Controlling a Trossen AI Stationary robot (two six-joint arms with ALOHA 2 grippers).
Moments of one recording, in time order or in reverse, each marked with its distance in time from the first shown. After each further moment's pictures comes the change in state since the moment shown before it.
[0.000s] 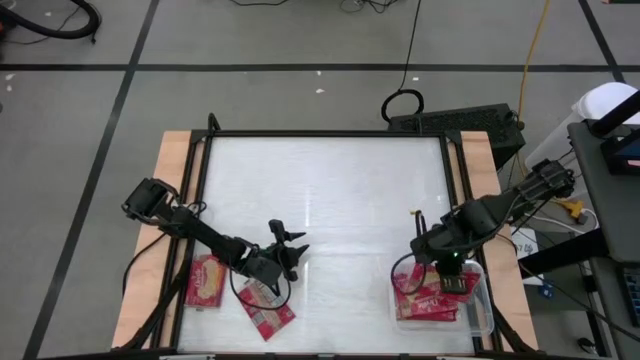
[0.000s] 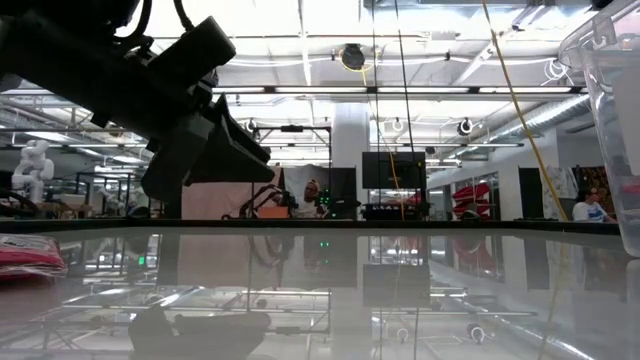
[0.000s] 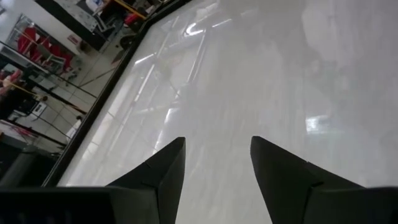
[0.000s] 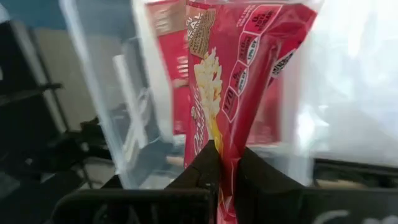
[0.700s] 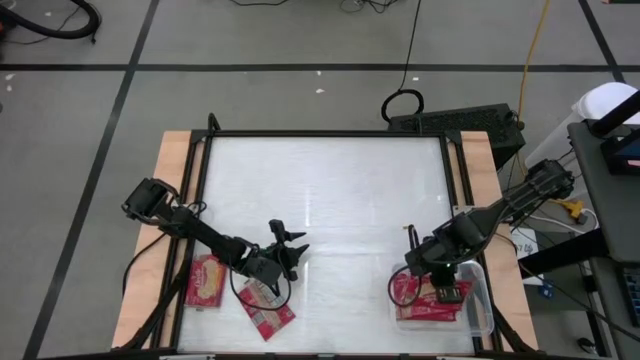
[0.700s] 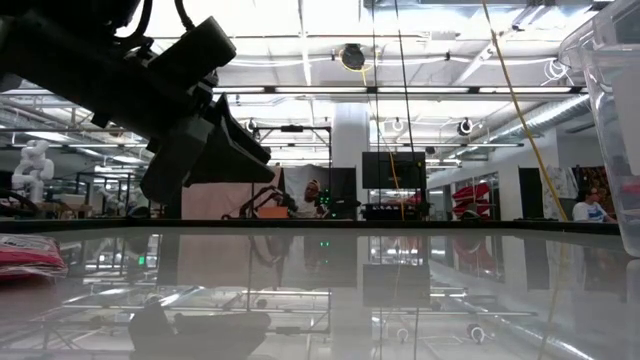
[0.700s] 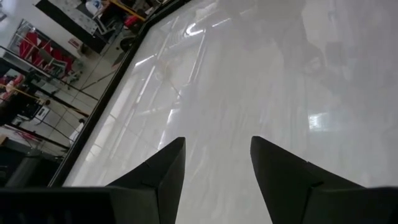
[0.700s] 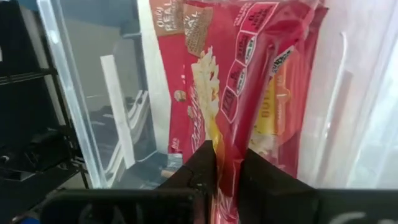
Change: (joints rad) left arm 0.002 0.000 0.000 0.000 0.001 0.027; right arm 0.045 0.002 -0.190 0.238 -0.035 -0.036
